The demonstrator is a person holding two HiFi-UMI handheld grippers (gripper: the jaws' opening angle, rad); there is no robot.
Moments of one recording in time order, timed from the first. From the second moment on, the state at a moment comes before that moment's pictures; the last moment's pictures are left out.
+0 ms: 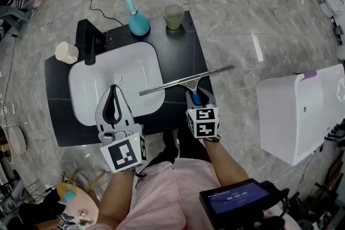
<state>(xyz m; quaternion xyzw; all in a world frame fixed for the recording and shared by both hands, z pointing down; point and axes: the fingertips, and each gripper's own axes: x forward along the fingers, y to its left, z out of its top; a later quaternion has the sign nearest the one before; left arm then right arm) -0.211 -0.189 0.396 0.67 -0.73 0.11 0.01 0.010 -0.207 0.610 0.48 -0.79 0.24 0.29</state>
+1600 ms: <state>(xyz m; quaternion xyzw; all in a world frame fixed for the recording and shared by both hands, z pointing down) -0.136 -0.130 0.232 0.74 -0.66 -0.05 -0.11 0.004 -0.156 0.274 0.51 -0.86 -0.04 0.01</state>
